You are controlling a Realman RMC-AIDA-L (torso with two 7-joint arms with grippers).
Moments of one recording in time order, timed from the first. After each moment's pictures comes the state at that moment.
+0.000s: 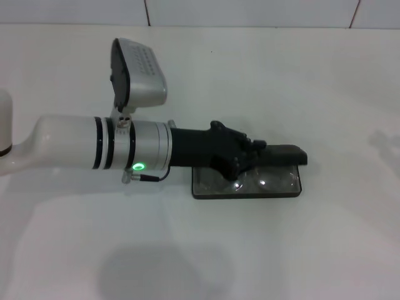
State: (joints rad) left arm -0.71 -2.10 1.51 0.43 1.41 1.13 -1.33; right arm 0.30 1.97 -0.28 -0.88 -1.76 -1.92 1.78
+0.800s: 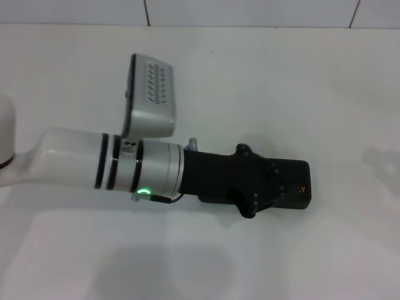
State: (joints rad) left arm -0.56 -2.10 1.66 0.70 1.39 1.25 -1.34; right arm 0.29 1.96 -0.28 -0.84 -1.79 -2.03 1.73
